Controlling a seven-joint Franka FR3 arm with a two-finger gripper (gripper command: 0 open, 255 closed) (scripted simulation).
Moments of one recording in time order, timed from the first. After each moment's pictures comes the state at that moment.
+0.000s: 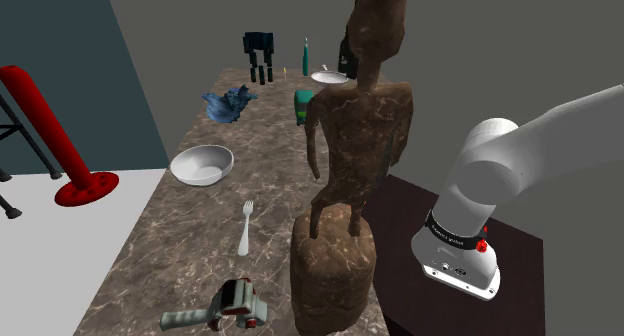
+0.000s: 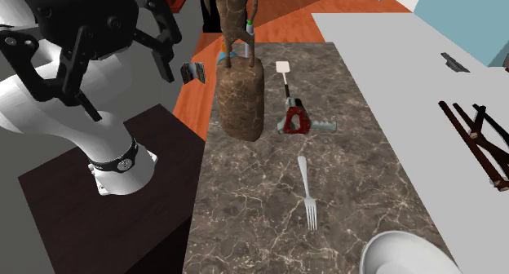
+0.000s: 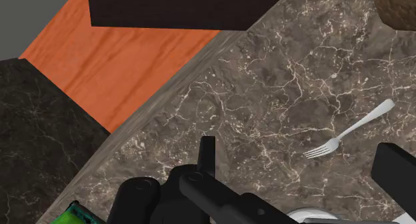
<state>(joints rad) 0.02 -0.80 0.05 -2.33 0.08 1.54 0.06</state>
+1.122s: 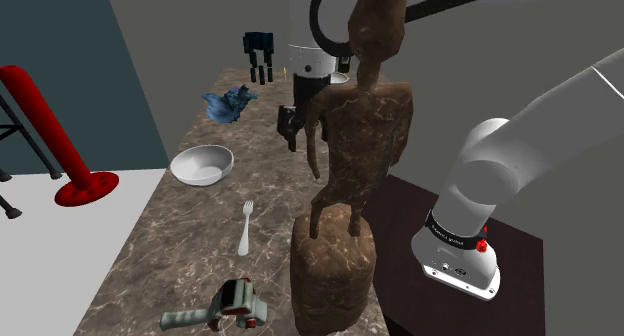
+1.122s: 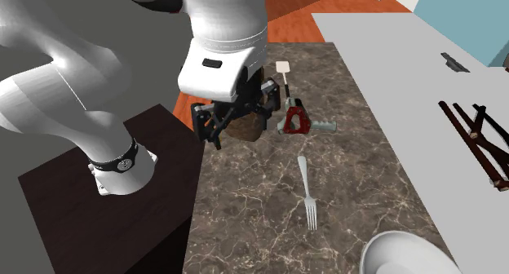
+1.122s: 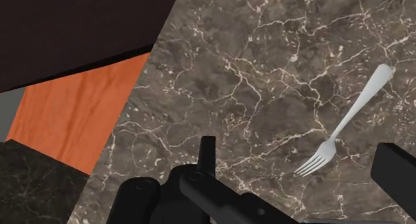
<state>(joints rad) 0.00 -0.56 0.37 -2.50 0.28 1.93 0.54</state>
